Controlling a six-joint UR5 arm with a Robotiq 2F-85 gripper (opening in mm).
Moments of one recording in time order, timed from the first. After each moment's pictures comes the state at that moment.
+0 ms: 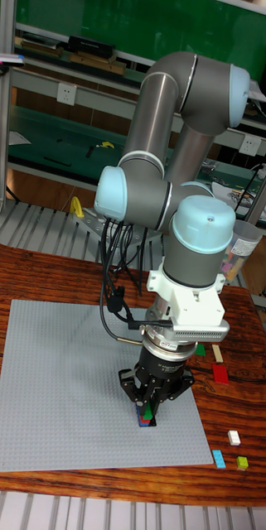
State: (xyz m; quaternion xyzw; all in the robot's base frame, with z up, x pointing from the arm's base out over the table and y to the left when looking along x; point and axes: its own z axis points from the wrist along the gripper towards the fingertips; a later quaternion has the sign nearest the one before) arm 0.680 0.083 0.033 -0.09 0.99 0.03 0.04
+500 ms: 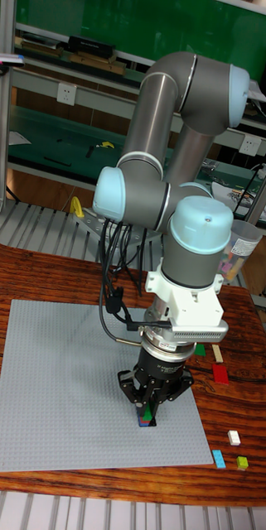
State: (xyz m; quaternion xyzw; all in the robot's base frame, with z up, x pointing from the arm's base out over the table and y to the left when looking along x) arm 0.680 0.082 0.032 -0.09 0.99 0.04 0.04
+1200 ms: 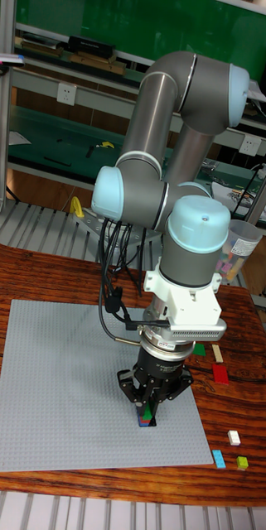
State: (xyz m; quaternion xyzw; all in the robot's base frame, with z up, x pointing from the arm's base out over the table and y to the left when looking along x) arm 0.679 0.082 0.032 -0.09 0.99 0.04 0.04
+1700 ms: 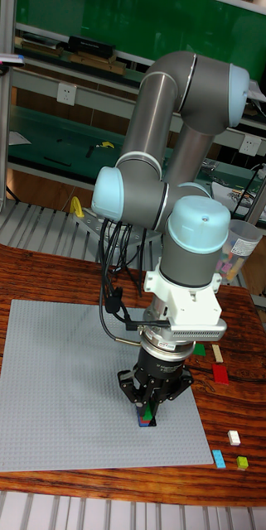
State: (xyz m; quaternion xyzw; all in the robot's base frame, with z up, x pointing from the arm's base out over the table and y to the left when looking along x) arm 0.679 0.082 0.031 -0.10 0.99 0.04 0.05
